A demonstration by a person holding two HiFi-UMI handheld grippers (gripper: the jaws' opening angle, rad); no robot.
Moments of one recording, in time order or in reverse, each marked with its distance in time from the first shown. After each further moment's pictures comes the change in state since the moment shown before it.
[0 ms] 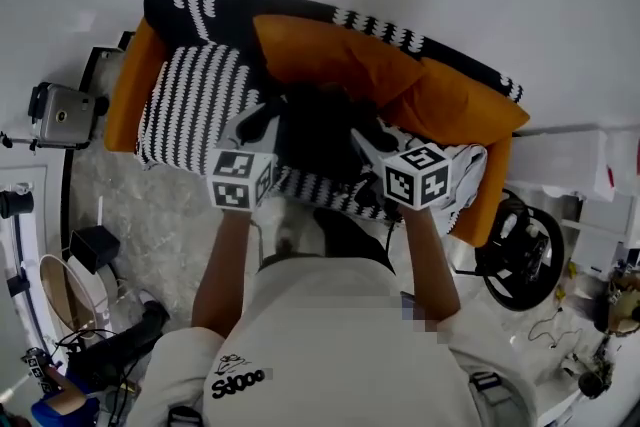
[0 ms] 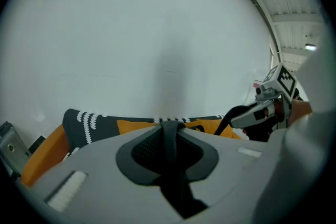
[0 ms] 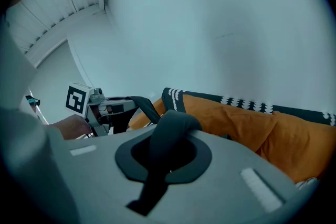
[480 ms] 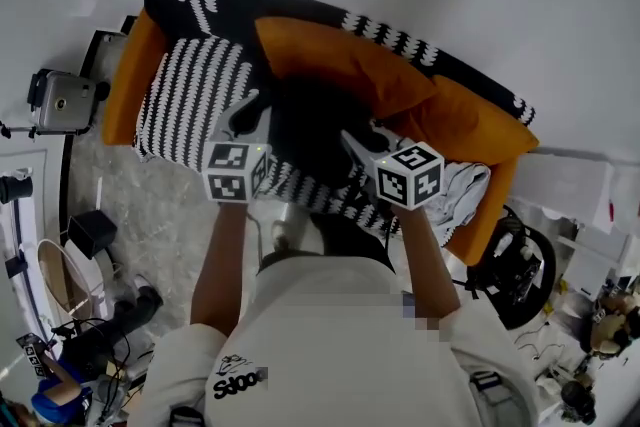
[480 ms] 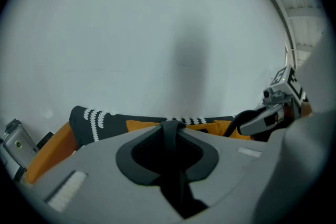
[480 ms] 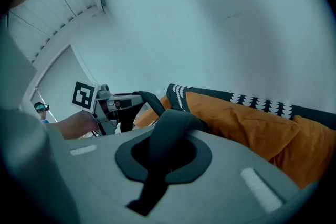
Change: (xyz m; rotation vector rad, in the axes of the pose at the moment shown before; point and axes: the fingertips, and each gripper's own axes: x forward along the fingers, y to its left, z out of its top) left arm 0.068 0.050 0.009 -0.050 0.050 0.114; right arm 0.061 -0.042 0.024 0.013 0.072 0.121
